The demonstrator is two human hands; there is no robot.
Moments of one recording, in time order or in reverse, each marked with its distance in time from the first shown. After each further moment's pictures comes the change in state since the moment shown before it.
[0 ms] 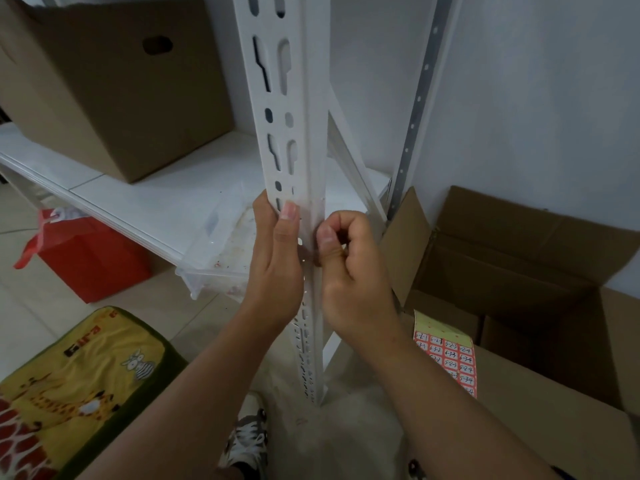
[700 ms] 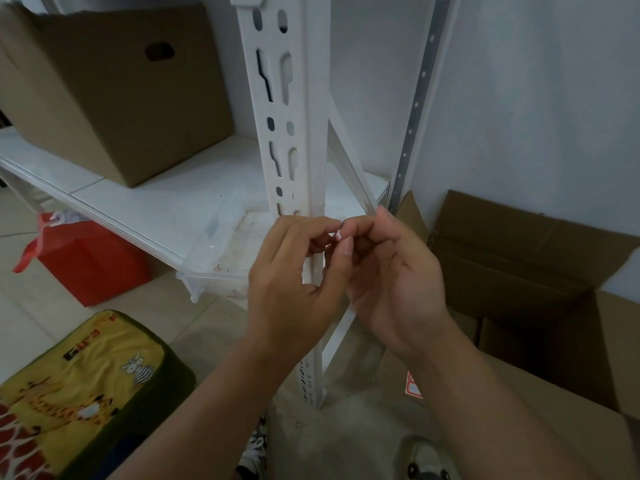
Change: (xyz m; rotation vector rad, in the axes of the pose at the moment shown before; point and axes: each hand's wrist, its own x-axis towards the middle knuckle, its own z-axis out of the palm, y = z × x) left_hand -0.018 0.017 0.002 0.468 0.087 0.572; right_hand 0.005 -0.017 -0.039 0.936 -0.249 0.384
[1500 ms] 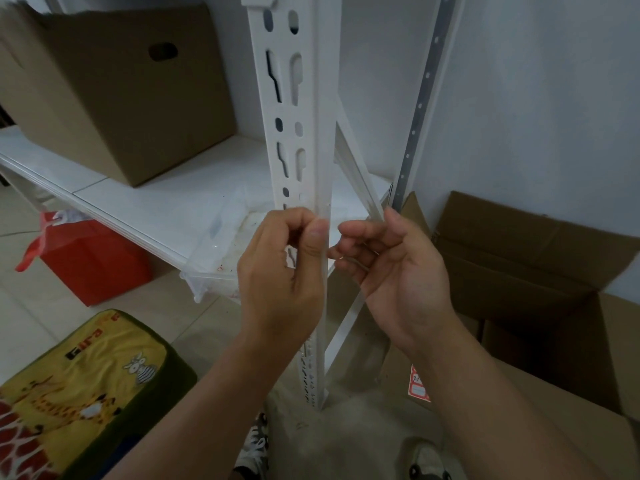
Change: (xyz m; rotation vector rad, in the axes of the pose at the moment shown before) left_hand 0.002 -0.007 -0.004 -0.066 0.092 -0.164; right_hand 0.007 0.002 -0.005 -0.079 0.179 -0.014
